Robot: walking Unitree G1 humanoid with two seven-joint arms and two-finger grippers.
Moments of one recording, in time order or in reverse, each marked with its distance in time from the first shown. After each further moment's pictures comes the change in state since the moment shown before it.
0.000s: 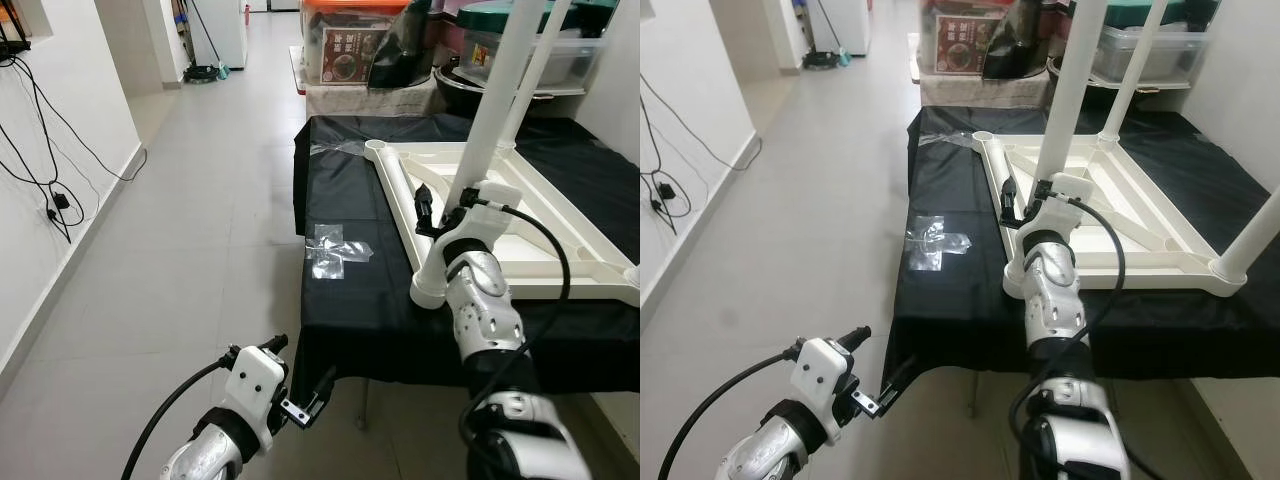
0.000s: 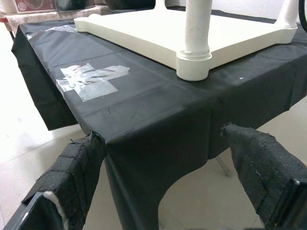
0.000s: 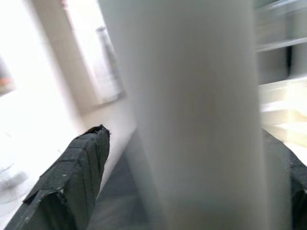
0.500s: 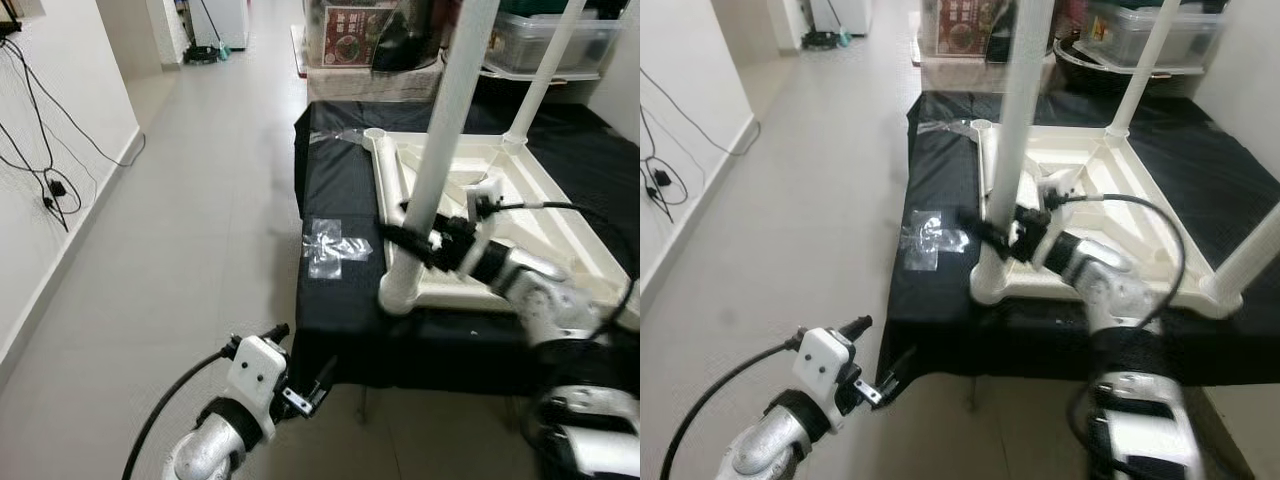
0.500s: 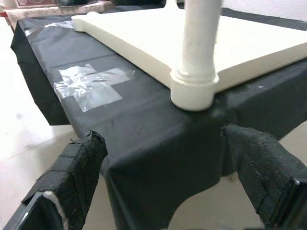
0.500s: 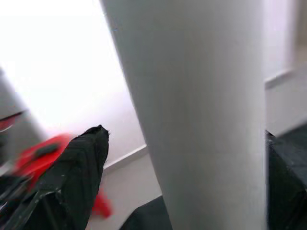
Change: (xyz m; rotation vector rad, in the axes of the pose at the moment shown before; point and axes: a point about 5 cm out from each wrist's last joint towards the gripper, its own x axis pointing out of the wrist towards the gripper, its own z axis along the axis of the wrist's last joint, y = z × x) left arm 0.004 0.000 0.003 0.002 -0.015 0.000; right arm -0.039 0.005 0.014 0.020 0.342 1.021
